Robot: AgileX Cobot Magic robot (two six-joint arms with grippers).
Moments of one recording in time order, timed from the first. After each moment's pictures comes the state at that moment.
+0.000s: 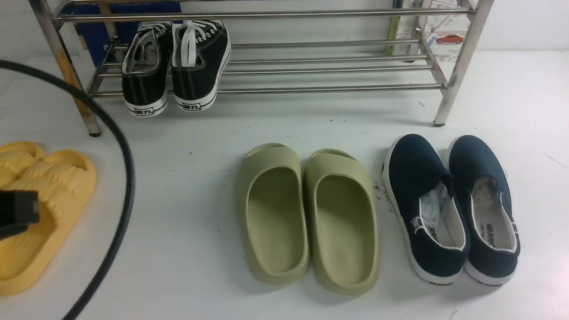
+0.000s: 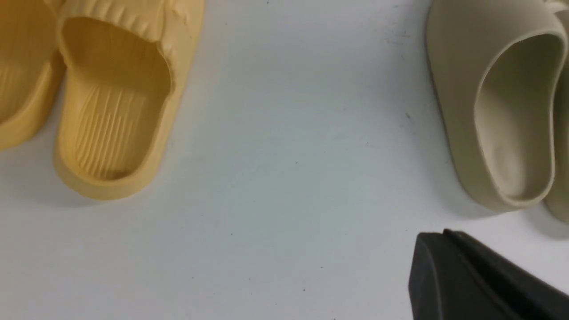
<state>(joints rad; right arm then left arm) 0.01 -0.01 0.02 -0.13 0.38 0.21 -0.22 0.73 -0.94 0.02 1.10 -0.32</state>
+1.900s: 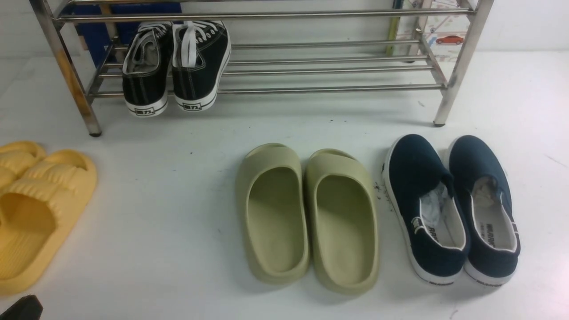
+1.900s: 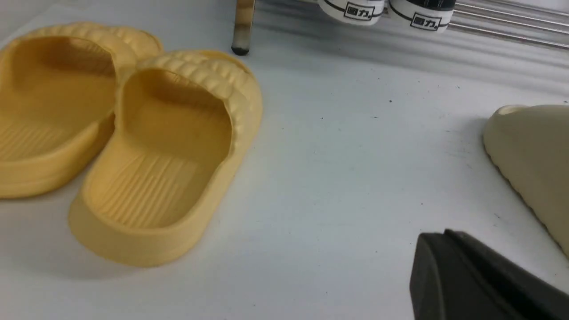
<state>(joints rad) 0.01 -0.01 0.02 -0.13 0.38 0.20 0.00 -0.01 0.03 -0.05 0.30 -0.16</state>
